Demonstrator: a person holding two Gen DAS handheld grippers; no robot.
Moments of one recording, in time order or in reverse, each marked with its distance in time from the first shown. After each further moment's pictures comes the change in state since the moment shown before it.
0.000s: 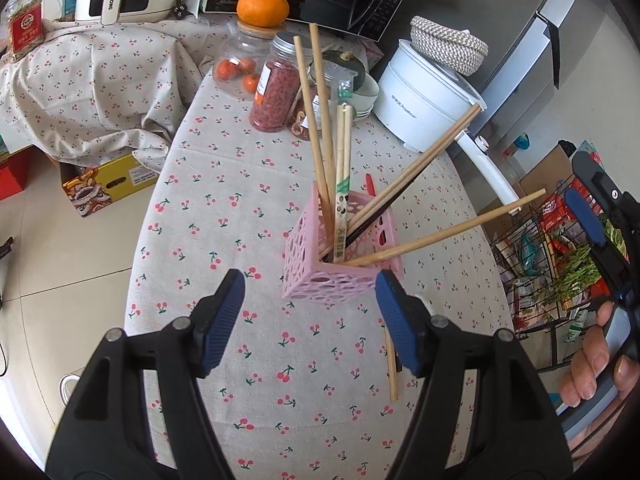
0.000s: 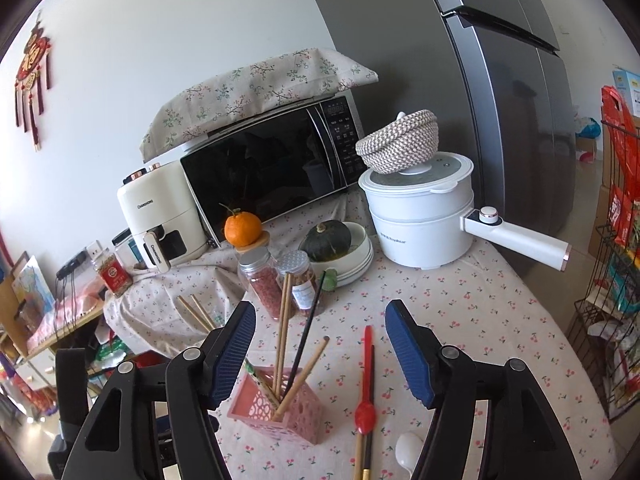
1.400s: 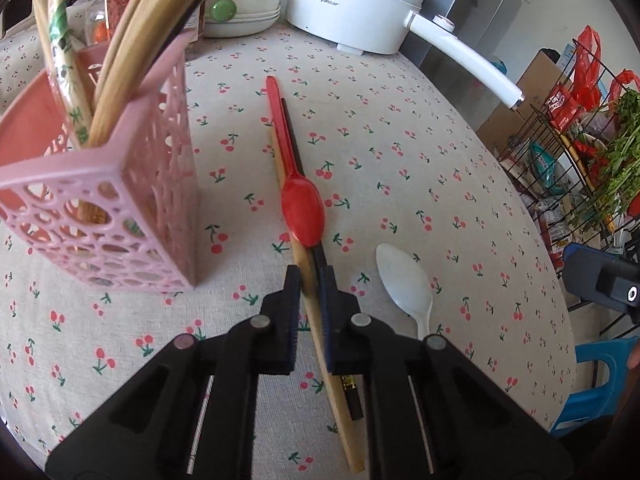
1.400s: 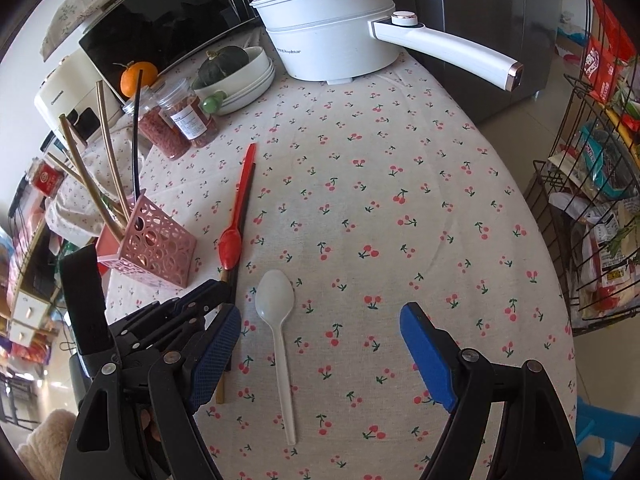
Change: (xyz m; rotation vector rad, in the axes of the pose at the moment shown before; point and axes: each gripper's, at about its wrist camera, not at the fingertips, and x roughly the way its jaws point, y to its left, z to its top) left arm 0.135 -0.089 -0.047 0.215 0.102 -0.016; right arm 0.037 -0.119 -0.078 0.052 0.572 -0.148
